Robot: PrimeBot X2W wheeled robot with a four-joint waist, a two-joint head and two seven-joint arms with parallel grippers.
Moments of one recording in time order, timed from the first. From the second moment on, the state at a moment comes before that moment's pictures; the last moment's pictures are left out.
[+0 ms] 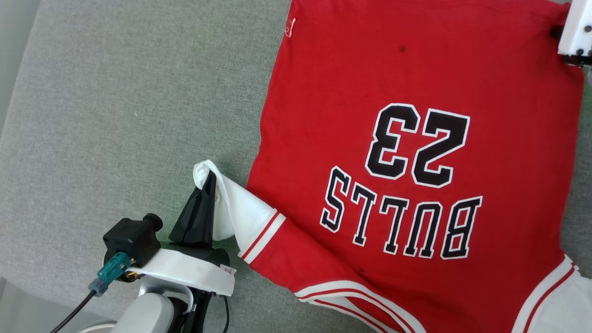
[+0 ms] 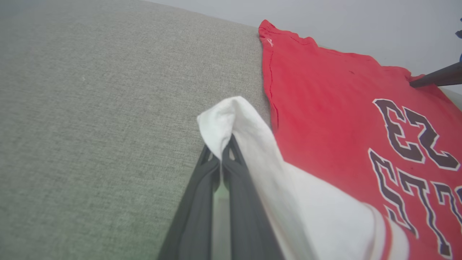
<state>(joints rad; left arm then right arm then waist) -0.19 0.33 -0.42 -0.02 -0.65 0.15 -0.26 -1.20 -0.21 -0.23 0.85 0.07 0.13 0.92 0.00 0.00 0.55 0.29</state>
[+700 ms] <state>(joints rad) 0.03 0.39 -0.34 0.01 -0.68 0.21 -0.24 -0.68 -0.49 0.07 0.44 0.36 0.13 0.93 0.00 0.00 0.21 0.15</state>
